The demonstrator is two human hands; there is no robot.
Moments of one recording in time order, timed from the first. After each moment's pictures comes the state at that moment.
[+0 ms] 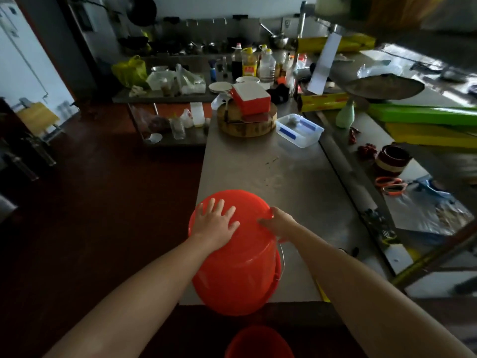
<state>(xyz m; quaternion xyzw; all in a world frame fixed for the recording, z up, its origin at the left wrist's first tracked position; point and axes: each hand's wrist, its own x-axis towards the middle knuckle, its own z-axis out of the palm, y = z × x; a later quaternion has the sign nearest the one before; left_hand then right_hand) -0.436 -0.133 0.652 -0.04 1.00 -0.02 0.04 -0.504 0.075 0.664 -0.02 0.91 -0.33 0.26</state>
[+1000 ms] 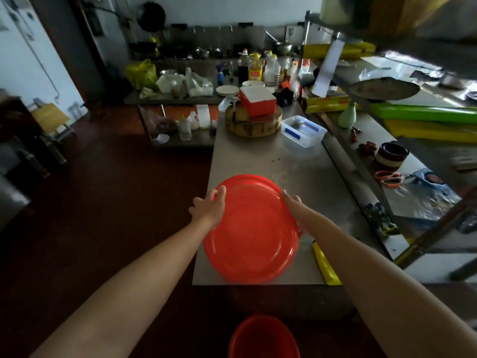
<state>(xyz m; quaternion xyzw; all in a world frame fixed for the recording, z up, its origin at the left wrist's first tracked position) -0.373 -0.156 0.701 -0.30 0.89 0.36 0.04 -0.446 0.084 0.709 0.12 0.80 -0.52 0.27</state>
